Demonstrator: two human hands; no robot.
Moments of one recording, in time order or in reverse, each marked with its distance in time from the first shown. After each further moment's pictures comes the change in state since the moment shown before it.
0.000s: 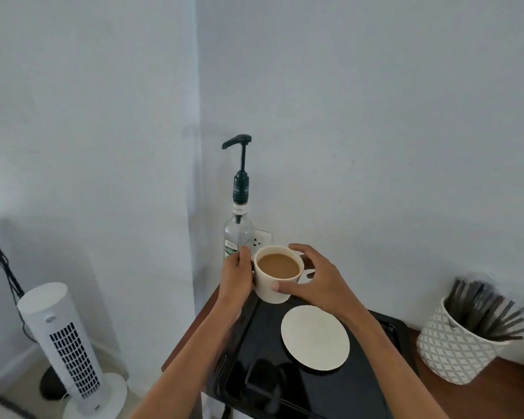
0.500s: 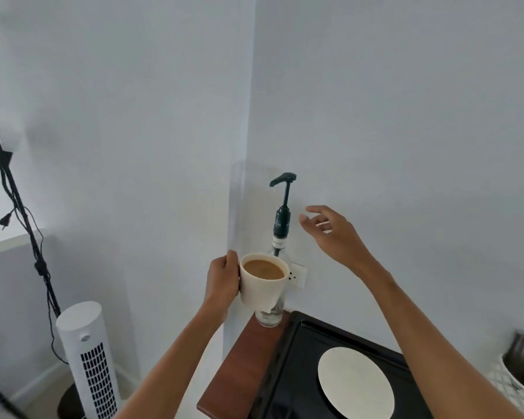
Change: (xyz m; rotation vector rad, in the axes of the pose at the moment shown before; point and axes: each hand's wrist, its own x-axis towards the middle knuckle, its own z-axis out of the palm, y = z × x) left_hand 0.035 0.045 -0.098 0.057 0.146 0.051; right_hand 0.112 -0.098 -0.008 -0.087 0.114 -0.100
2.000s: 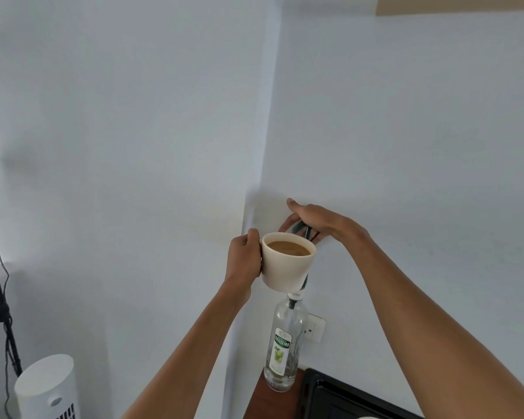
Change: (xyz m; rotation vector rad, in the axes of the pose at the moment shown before) left_hand 0.100 0.090 0.009 -0.143 -0.089 0.121; right_hand 0.164 -0.068 0.024 -0.180 -0.352 0.281
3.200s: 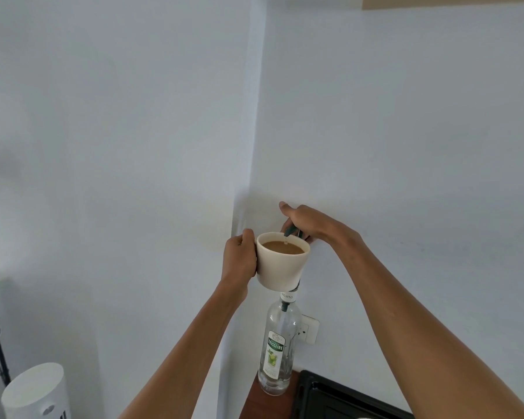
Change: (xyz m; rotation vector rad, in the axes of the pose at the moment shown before) left_hand 0.012 -0.007 0.013 -0.001 -0.001 -0.011; right_hand 0.011 0.014 0.005 0.020 0.107 -0.043
